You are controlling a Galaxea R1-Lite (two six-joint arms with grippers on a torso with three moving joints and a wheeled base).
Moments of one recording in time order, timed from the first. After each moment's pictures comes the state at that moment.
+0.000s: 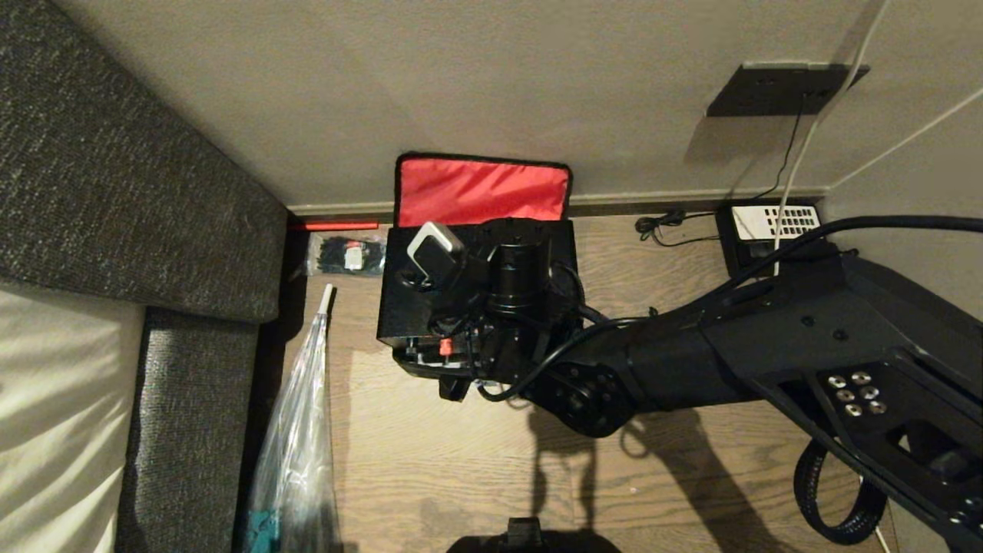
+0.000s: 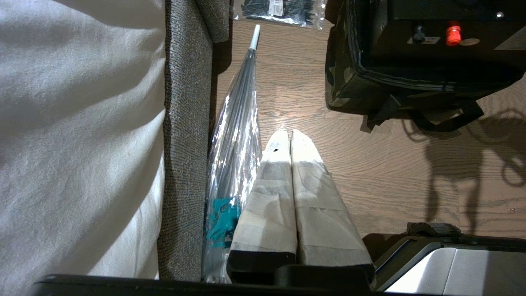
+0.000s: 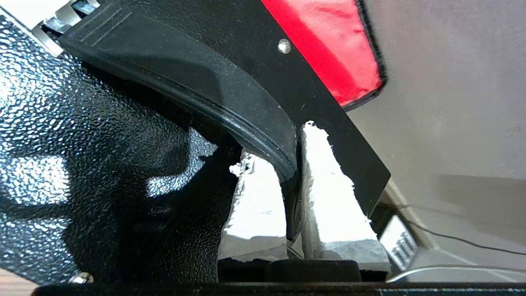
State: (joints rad) left arm 0.00 0.00 0.00 0.00 0.01 -0.01; right arm 0.93 2.25 -1.59 -0.75 -0.80 -0.94
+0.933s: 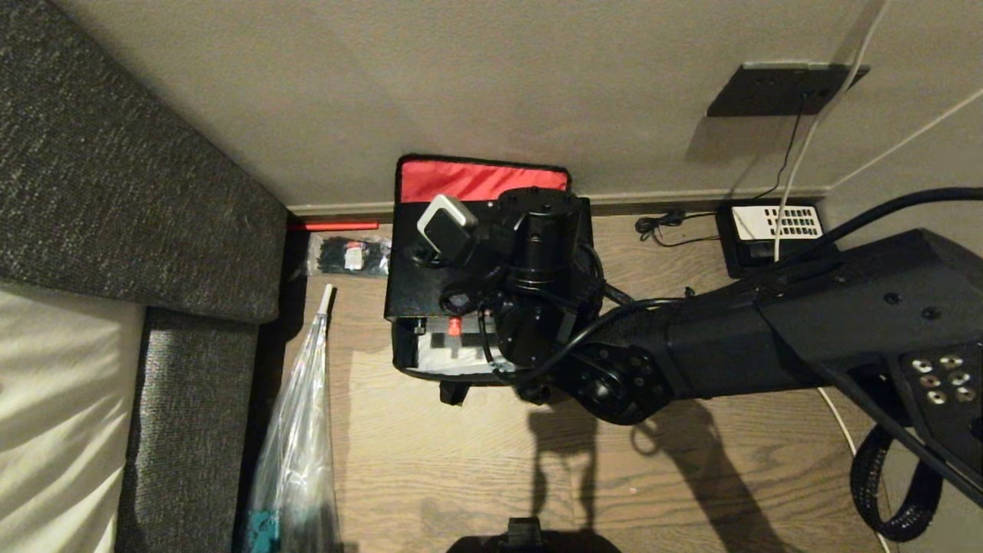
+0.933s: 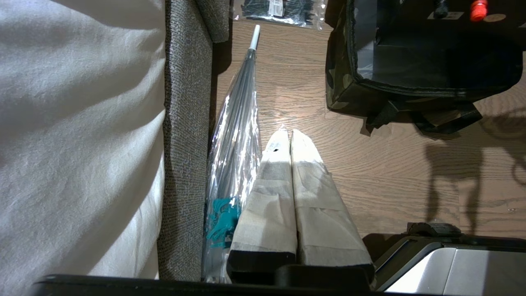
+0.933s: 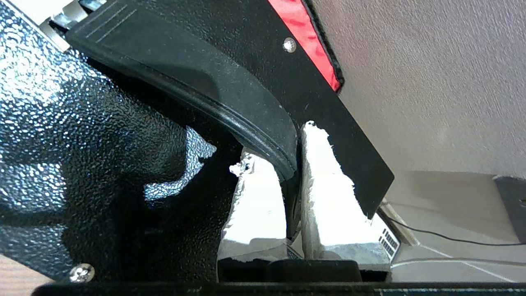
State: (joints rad) left arm 0.00 0.00 0.00 0.00 0.01 -0.01; right arm 0.93 2.17 -1.55 -0.75 -0.80 -0.97
